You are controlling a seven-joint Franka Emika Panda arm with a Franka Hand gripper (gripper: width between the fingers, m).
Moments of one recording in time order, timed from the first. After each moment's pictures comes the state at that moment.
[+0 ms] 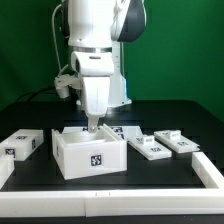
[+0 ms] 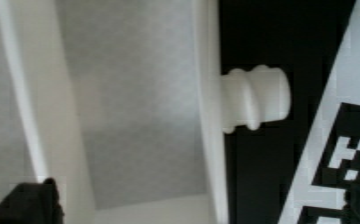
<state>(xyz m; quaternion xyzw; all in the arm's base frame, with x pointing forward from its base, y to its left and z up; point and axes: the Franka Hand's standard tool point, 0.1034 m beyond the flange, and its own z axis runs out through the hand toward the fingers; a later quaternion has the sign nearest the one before) 0.400 -0.055 0.055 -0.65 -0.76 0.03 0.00</state>
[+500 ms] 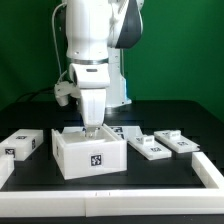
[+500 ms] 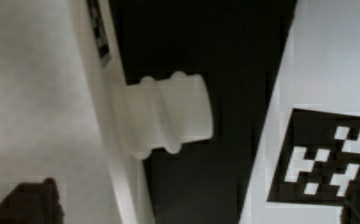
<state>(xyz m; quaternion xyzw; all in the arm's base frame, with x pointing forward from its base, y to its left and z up) 0.377 -0.056 0.034 -0.65 -0.76 0.05 0.03</state>
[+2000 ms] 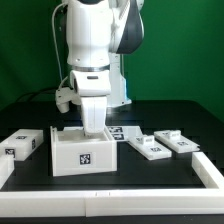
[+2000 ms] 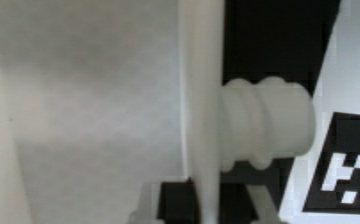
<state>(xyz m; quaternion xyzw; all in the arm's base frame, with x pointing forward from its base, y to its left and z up) 0.389 -0.055 0.025 -0.66 -0.75 0.05 0.03</state>
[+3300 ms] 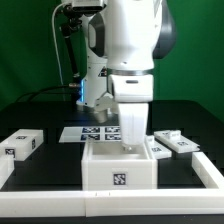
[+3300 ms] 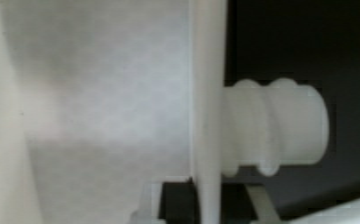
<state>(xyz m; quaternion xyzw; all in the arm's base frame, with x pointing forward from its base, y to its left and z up) 0.494 0.040 0.024 -0.72 -0.69 0.01 0.00</state>
